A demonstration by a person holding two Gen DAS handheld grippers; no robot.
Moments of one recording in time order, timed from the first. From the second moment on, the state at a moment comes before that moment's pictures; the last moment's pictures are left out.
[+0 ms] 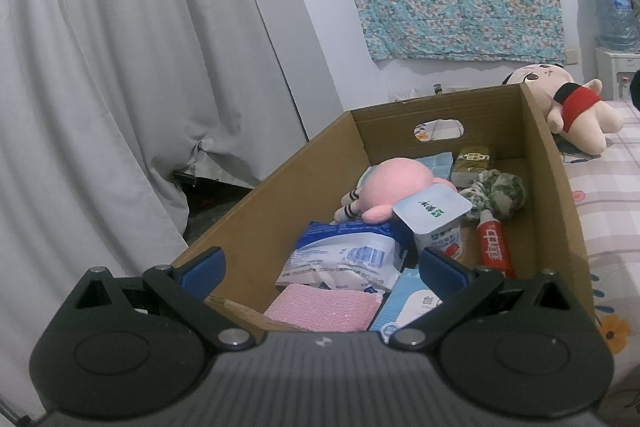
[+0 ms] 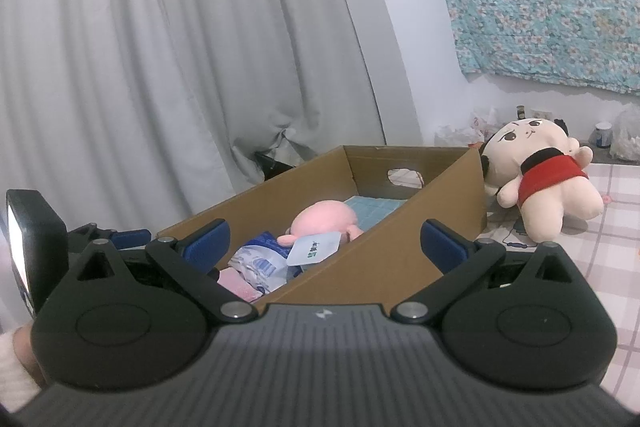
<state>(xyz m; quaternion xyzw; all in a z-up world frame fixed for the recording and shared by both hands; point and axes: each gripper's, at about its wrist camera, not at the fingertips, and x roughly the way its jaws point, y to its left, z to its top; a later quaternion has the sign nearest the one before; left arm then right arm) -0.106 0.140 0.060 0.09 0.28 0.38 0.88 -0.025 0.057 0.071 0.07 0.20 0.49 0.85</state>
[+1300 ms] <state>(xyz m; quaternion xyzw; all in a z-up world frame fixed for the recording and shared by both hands) -0.098 0.137 0.061 0.09 0.29 0.37 0.88 -0.033 0.070 0.065 0.03 0.20 0.50 0.84</state>
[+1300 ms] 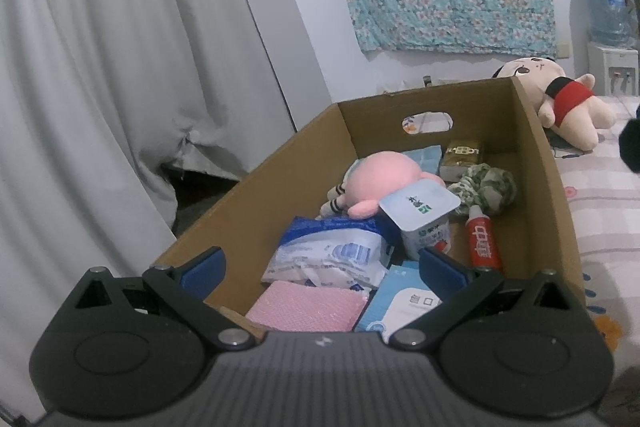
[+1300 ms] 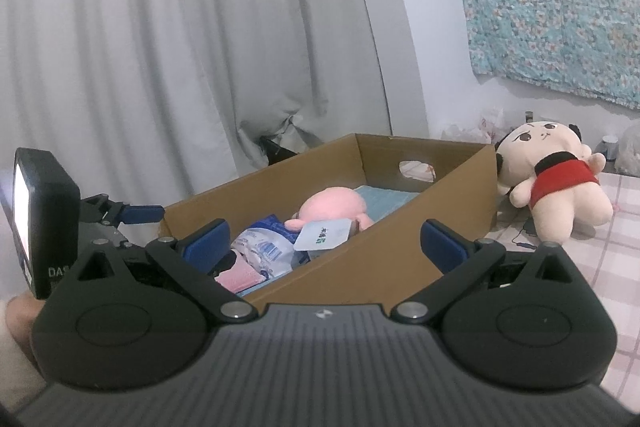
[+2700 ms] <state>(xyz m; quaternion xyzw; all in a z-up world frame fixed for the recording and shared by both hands) -0.099 0.143 0.062 0.06 0.30 0.35 0.88 -0.022 0.060 0.058 0.04 0.20 0.51 0.84</state>
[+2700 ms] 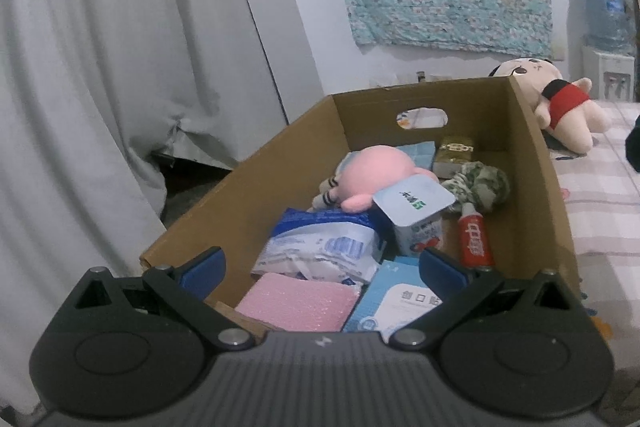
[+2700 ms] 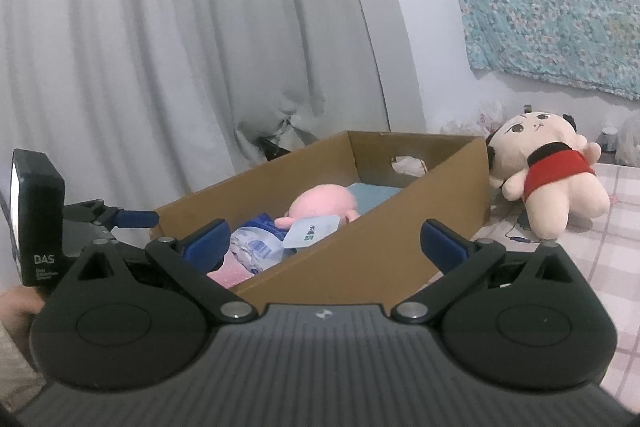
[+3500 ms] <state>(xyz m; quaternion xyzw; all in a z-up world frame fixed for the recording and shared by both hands) -0.100 0.149 0.063 0.04 0.31 0.35 0.88 -0.035 0.085 0.048 -0.01 0.18 0.53 0.83</state>
